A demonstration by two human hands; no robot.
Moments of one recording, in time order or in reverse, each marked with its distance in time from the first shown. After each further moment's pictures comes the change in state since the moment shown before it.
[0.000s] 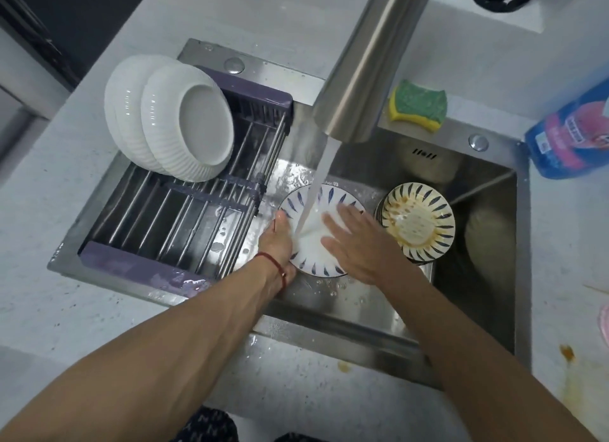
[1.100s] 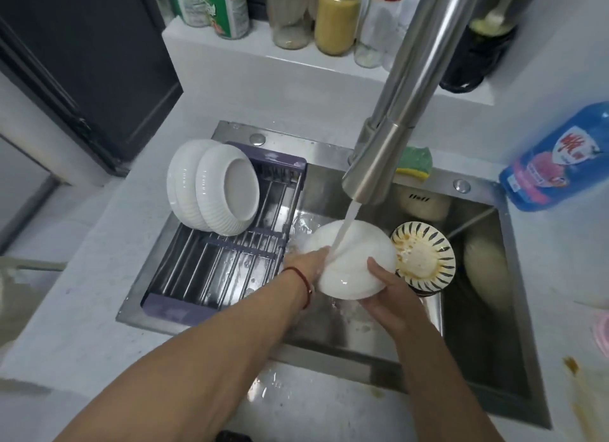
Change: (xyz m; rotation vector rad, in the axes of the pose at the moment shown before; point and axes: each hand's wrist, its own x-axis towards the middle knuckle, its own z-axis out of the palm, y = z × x) left_hand 0.046 0.021 0.002 0.308 -0.044 -0.001; right_hand -0.033 -0.039 -0.012 2.527 0.227 0.359
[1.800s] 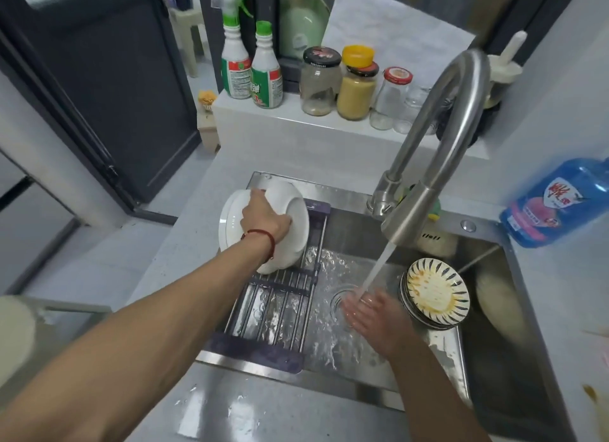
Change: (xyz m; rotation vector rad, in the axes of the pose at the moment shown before) left_hand -0.137 0.192 -0.123 0.528 0.381 0.617; right_hand -0.008 0.036 0.077 -0.193 0.250 0.032
